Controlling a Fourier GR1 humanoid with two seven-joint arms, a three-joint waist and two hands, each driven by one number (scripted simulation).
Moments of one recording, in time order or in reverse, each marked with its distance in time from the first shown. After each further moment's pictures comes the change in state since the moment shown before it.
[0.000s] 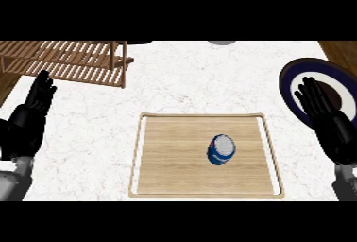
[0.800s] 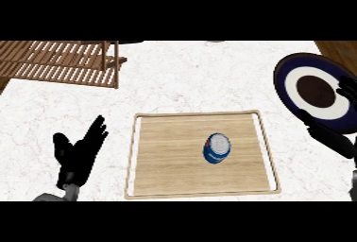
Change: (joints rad) left arm 0.136 -0.227 -0.128 0.114 0.102 -0.097 0.101; right arm 0.069 0.032 -0.101 -0.192 0.329 -0.486 0.037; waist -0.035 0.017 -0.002
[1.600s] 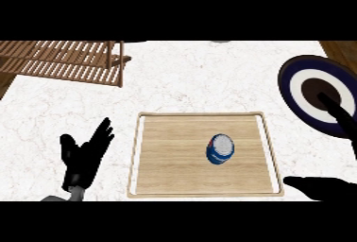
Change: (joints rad) left arm 0.015 -0.039 -0.001 -0.018 -0.033 -0.027 0.032; right arm 0.084 -0.269 0.216 -0.378 0.263 0.276 0.606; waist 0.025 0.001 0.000
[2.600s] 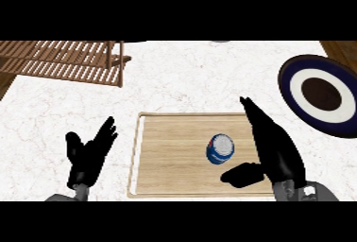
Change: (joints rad) left arm -0.002 -0.069 0.050 0.007 -0.080 -0.040 0.031; right arm -0.306 0.376 0.296 0.195 0.324 0.230 0.449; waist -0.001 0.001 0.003
